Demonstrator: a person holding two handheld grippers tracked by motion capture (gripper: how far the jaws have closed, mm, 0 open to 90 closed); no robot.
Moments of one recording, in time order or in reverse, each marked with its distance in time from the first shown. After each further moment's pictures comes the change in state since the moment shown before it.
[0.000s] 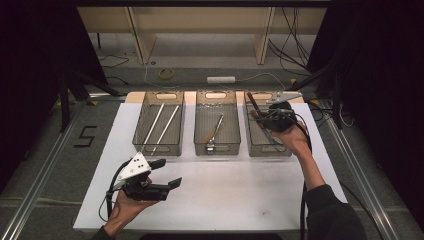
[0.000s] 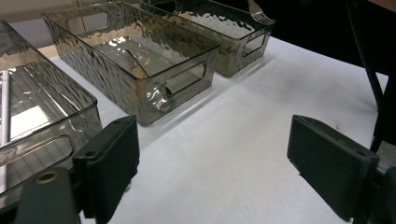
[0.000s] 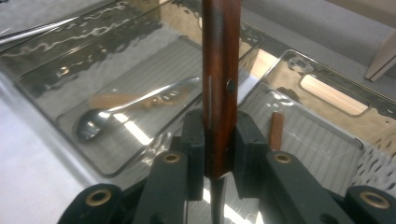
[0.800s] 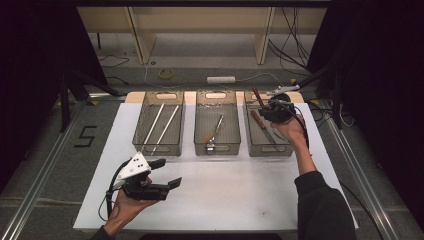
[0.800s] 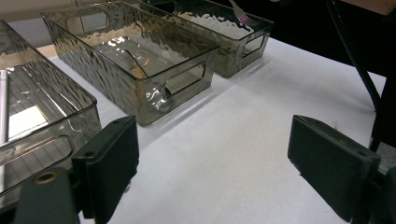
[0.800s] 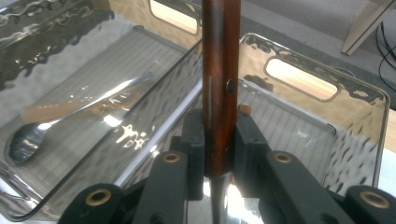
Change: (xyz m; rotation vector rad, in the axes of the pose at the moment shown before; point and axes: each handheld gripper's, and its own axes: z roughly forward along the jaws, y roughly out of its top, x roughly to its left) left arm 0.001 0.000 0.000 0.002 -0.007 -0.004; right arm -0.029 0.004 0.029 0.063 -0.085 0.083
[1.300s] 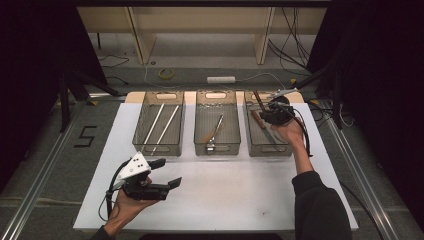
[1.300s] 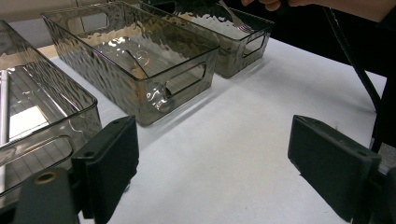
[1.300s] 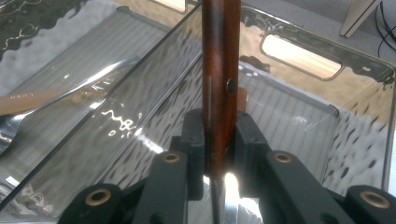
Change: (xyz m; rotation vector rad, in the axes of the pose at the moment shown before) left arm 0.000 0.000 0.000 -0.005 0.003 0.000; right arm -0.005 -0.010 0.015 0.043 -0.018 0.029
